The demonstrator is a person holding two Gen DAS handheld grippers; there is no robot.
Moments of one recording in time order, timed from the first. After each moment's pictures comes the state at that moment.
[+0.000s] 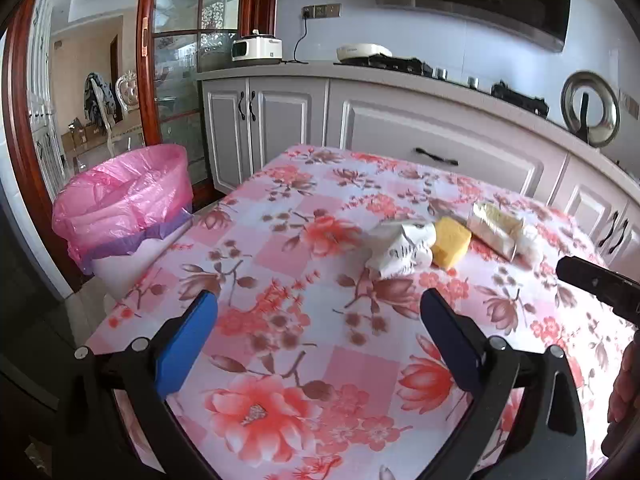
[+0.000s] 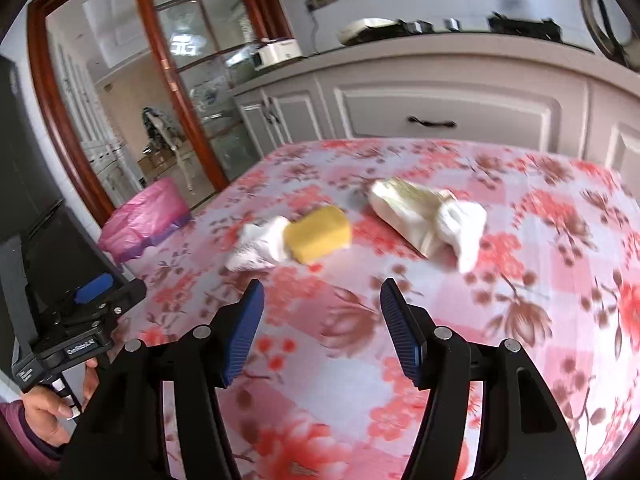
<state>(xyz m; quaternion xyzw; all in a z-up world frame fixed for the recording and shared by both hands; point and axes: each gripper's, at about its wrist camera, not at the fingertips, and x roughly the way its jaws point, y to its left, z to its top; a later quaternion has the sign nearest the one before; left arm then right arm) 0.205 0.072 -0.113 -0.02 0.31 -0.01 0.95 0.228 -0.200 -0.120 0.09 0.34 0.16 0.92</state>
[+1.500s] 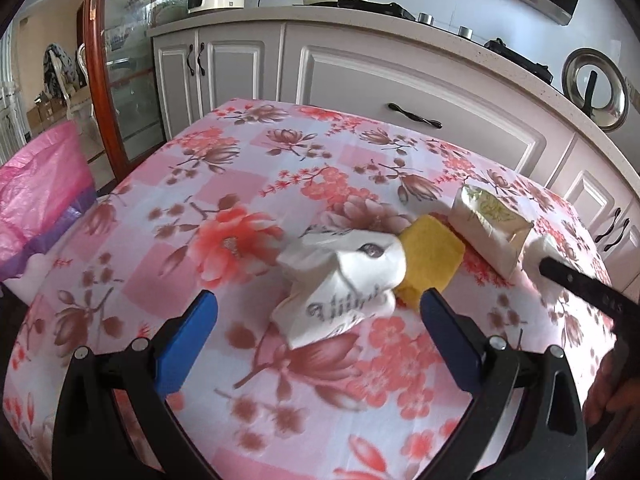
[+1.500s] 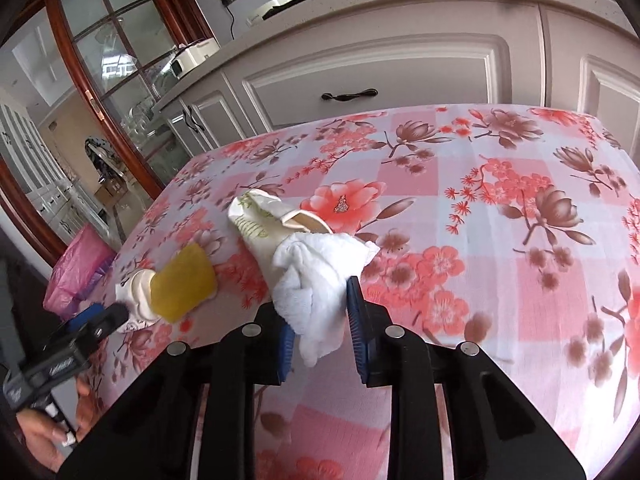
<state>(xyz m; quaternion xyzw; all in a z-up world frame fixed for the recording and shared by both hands) 0.333 0.012 -0.152 -0.04 0.39 -0.07 0.92 0.318 -0.269 -0.165 0.16 0.38 0.08 0.91</state>
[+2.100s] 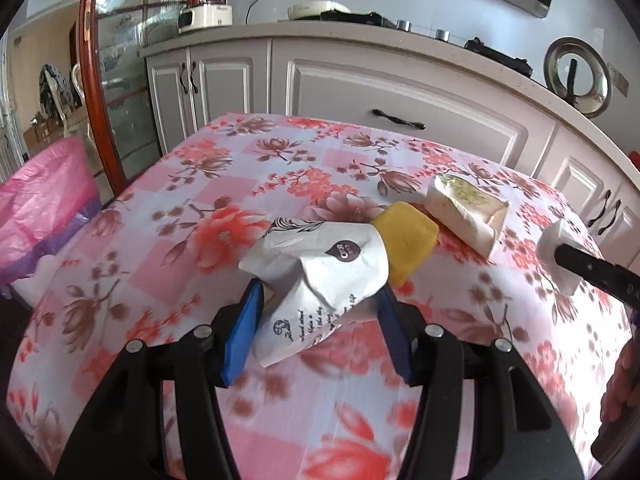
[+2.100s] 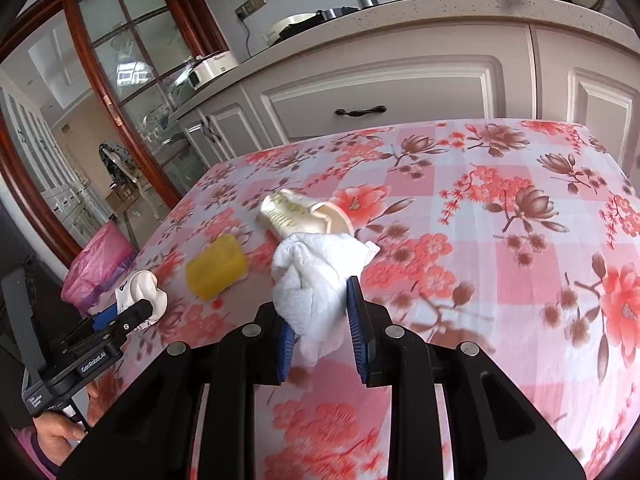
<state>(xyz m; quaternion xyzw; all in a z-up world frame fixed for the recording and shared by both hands) 0.289 0.004 -0.145 -0.01 0.36 -0.08 0.93 0.274 -0.268 -0.144 0.16 0.35 0.10 0.92</state>
